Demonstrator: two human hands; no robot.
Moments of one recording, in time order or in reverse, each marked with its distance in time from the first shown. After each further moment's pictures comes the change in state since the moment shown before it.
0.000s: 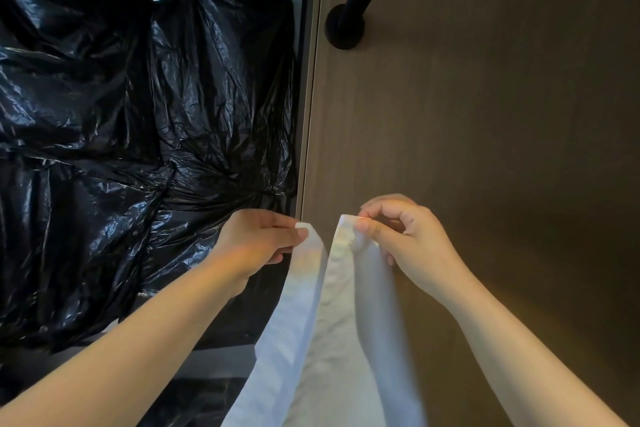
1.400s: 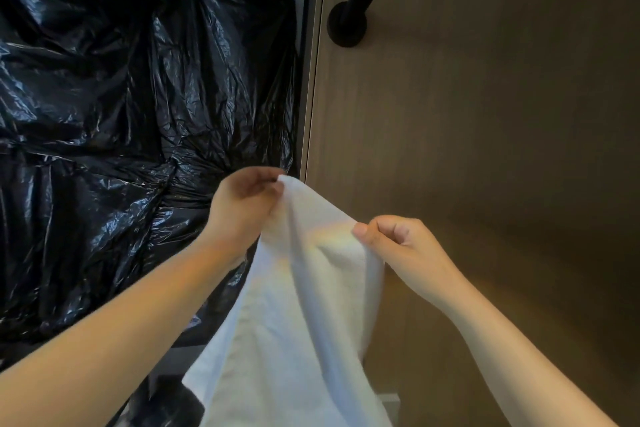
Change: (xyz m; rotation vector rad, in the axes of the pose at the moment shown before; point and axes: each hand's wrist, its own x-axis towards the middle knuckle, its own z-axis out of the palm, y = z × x) left_hand 0.015 0.013 -0.006 -0.177 0.186 0.308; right_hand -0.007 0.018 0.003 -0.024 -0.118 -0.011
